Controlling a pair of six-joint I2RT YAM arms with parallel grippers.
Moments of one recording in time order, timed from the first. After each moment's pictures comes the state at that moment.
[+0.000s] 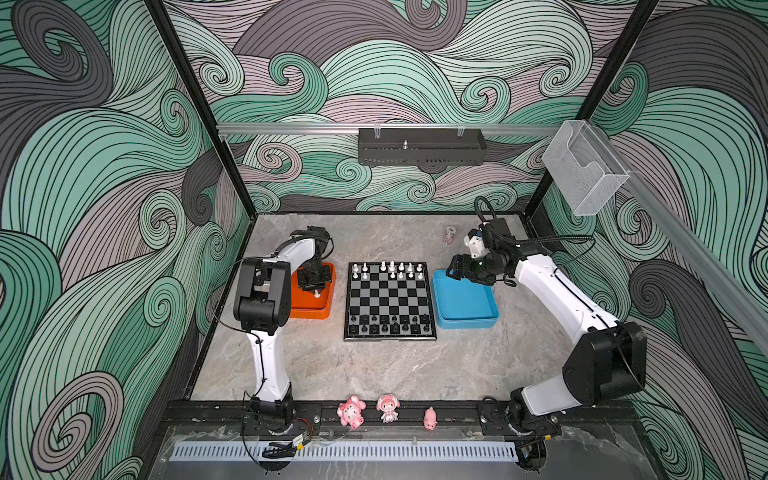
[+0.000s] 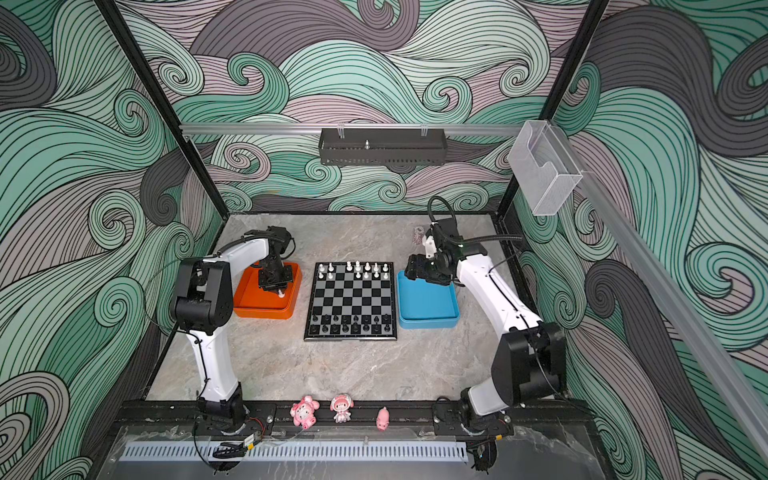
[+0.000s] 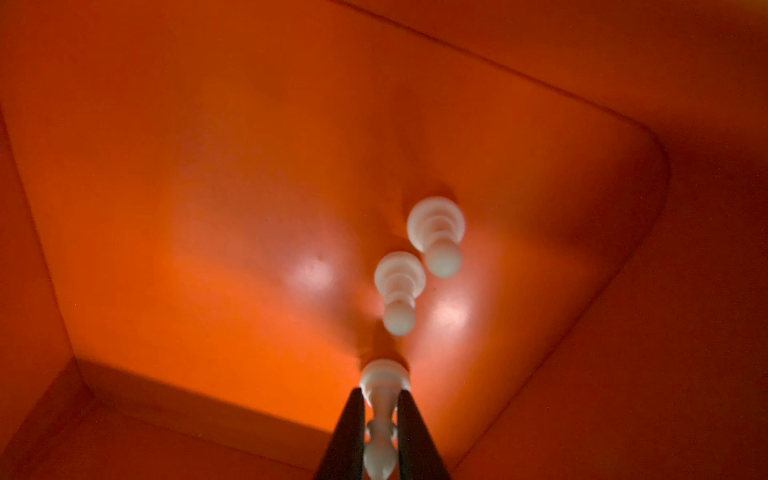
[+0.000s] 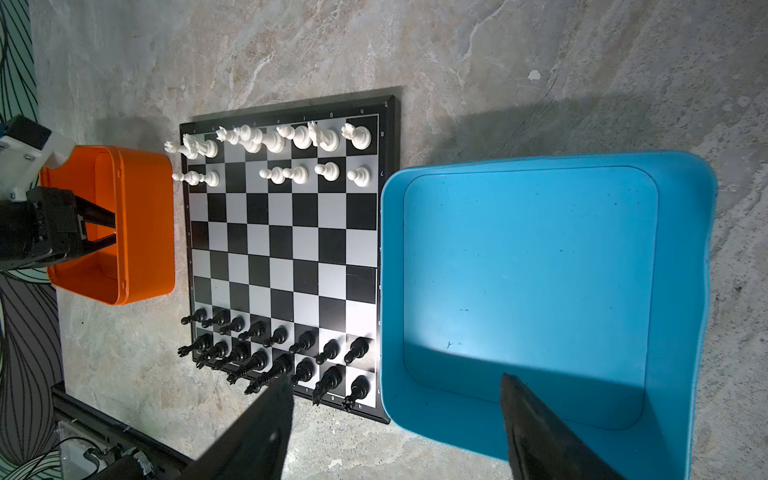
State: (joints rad) left arm -0.15 2.03 1.50 -1.07 -0.09 -0.41; right arm 0.24 1.51 1.29 -0.89 -0.26 0.29
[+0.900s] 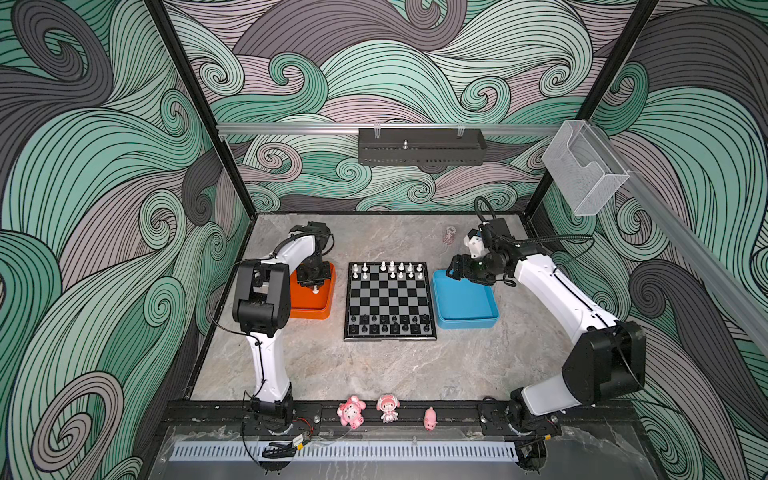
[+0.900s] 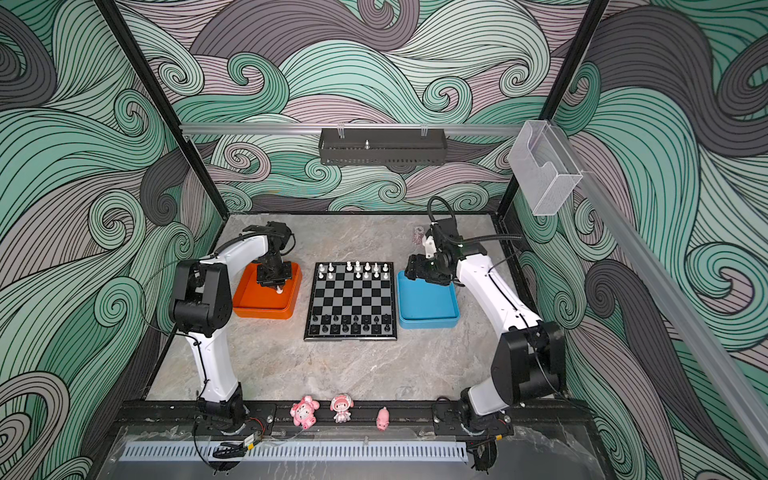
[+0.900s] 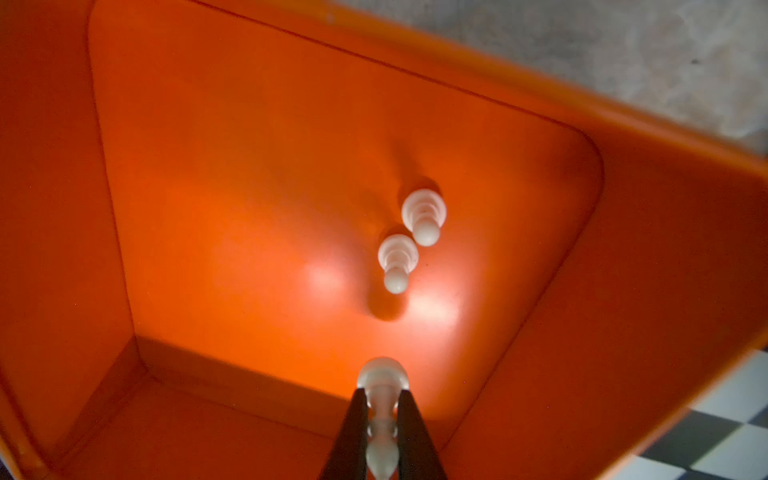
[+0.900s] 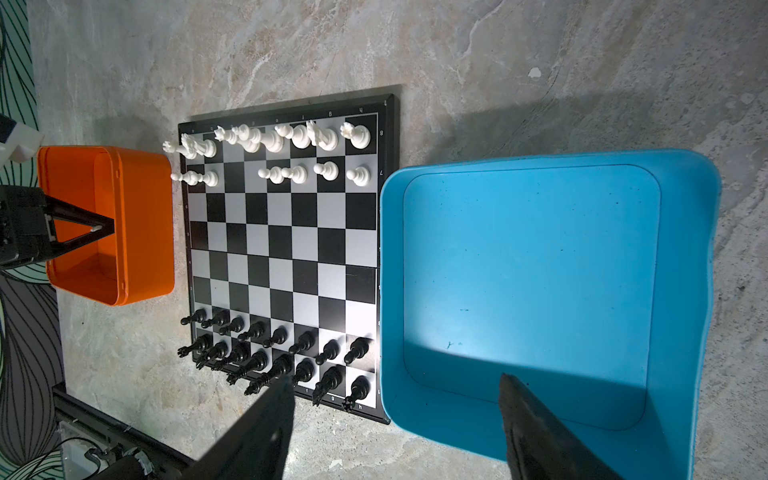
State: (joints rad) left arm -0.16 2.00 1.55 -1.13 -0.12 -0.38; right arm 0.24 1.51 1.29 -0.89 -0.27 0.29
